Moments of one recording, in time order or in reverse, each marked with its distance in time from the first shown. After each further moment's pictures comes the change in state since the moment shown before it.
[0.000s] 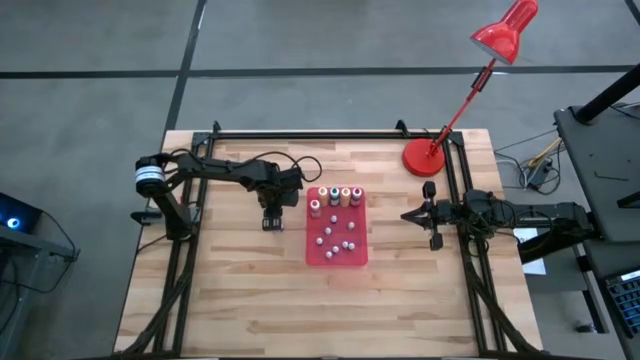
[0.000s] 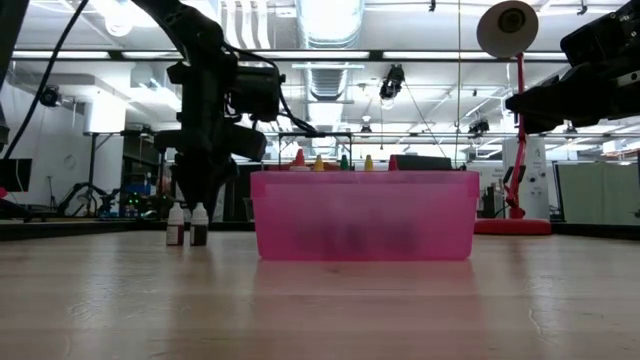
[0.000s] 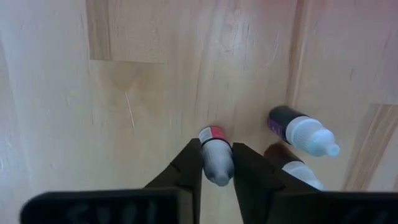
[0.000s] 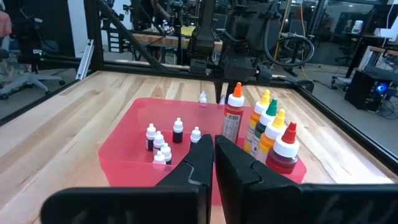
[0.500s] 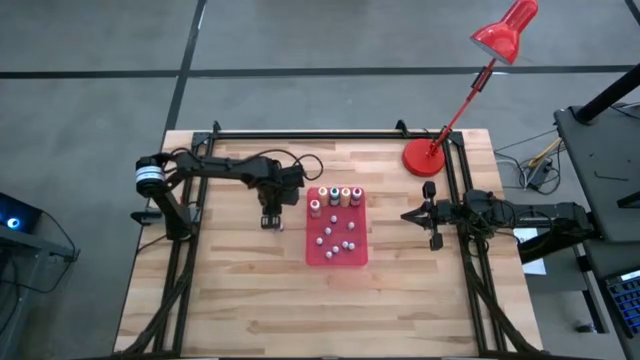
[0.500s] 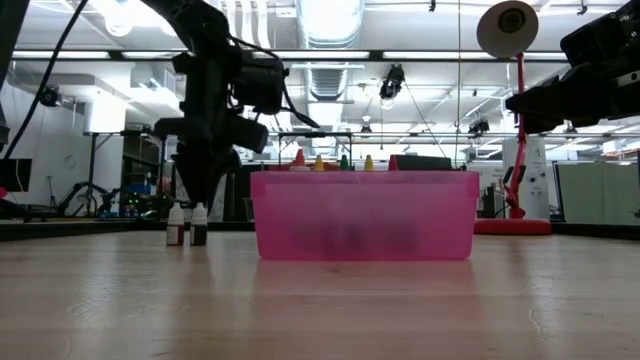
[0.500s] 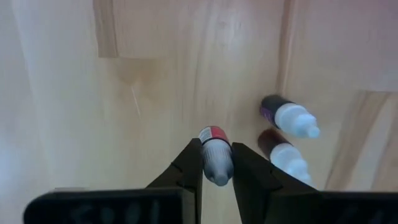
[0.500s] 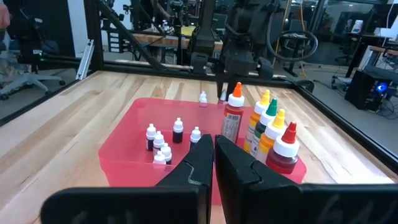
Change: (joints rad) left arm -0.001 0.000 0.070 -0.105 -0.009 0.029; right arm 0.000 0.000 0.000 0.000 0.000 0.002
